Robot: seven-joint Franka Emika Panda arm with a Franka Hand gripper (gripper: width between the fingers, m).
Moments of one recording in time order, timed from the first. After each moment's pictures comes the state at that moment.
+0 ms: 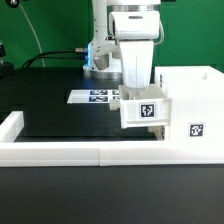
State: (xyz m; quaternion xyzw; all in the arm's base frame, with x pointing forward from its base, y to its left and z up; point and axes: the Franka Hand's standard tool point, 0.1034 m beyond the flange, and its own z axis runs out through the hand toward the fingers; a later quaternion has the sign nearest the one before) arm 0.530 0.010 0.054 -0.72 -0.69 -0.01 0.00
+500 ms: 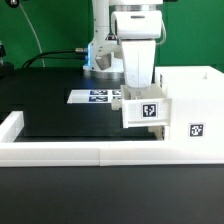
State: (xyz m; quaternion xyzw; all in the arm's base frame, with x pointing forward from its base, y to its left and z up) arm 0.530 0.012 0.054 -0.73 -0.69 -0.01 0.00
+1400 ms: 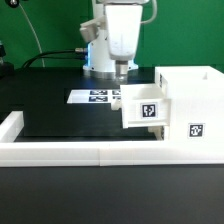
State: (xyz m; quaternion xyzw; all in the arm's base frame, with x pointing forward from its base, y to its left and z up) arm 0.541 -0.038 0.100 -0.72 -0.70 -0.02 0.00
